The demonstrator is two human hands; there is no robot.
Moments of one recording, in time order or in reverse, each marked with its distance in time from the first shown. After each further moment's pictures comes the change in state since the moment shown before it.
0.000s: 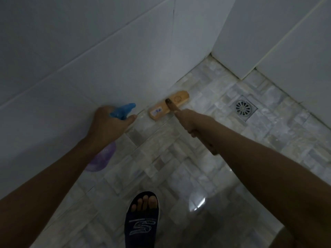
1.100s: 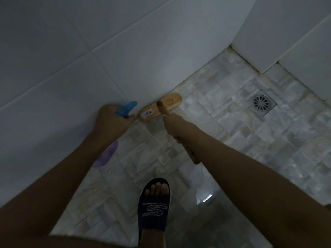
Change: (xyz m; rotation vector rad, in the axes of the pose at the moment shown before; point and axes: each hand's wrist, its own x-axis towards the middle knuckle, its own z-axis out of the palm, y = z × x) left_hand -0.032 -0.027 -0.033 0.196 0.113 -0.010; right_hand -0.034 -0.043 0.093 -0.136 -0.018 -0.161
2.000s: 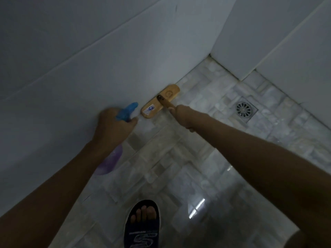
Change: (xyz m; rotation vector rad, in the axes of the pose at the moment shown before) left_hand 0.038 0.038 0.048 -0.065 -0.039 0.029; right_hand 0.065 0.056 -0.084 -0.064 0.115 0.049
